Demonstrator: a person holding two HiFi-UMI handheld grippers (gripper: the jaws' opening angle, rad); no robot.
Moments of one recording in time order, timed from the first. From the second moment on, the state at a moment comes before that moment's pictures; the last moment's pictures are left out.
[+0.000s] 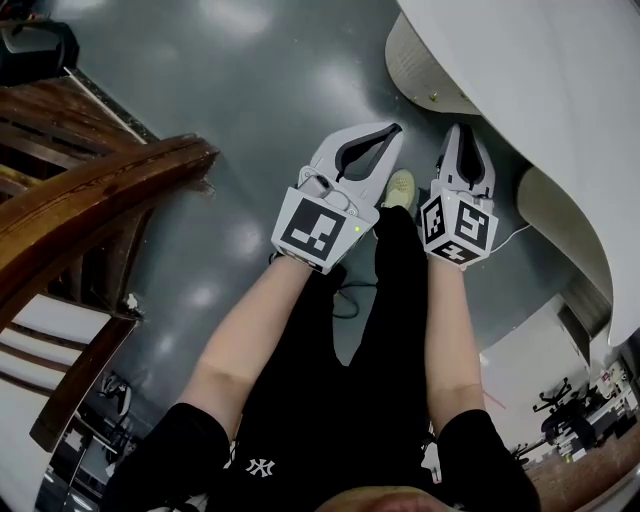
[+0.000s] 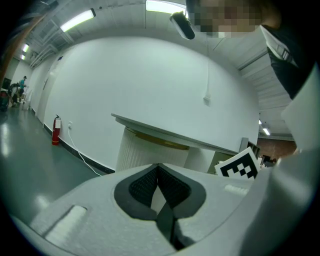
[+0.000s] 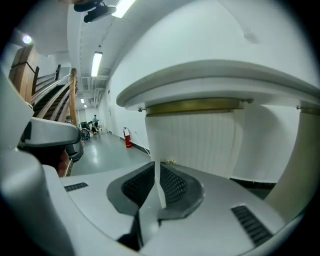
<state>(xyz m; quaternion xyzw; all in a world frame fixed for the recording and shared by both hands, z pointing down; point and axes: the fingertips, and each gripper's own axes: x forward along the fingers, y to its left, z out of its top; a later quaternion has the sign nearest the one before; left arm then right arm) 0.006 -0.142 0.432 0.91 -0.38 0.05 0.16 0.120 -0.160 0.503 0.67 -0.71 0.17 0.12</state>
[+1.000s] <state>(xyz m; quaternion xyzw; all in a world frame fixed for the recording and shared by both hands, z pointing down) -0.020 -0.057 0.159 0.91 -0.38 0.04 0.14 0.057 -0.068 0.174 0.60 -0.79 0.12 0.05</state>
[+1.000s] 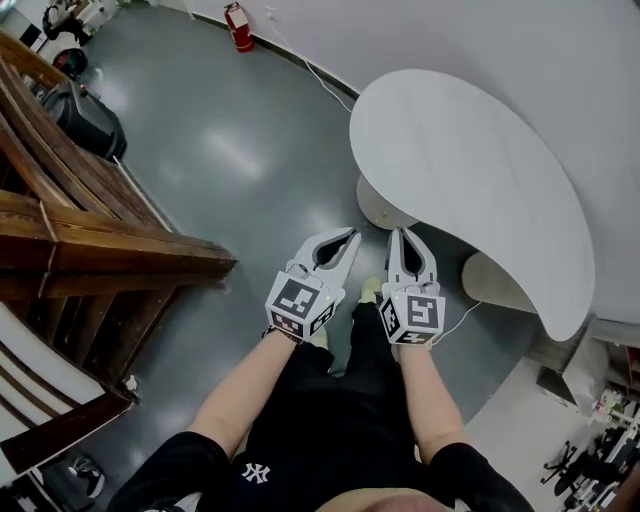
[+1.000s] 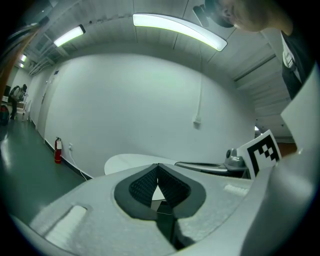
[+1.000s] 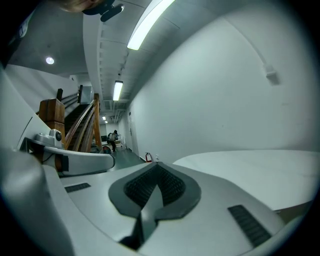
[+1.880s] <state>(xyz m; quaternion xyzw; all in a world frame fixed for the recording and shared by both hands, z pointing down) -0.013 -0.021 0.027 0.92 -0.37 0.01 0.10 0.039 -0.026 0.038 0.58 -0.82 0.04 0.02</state>
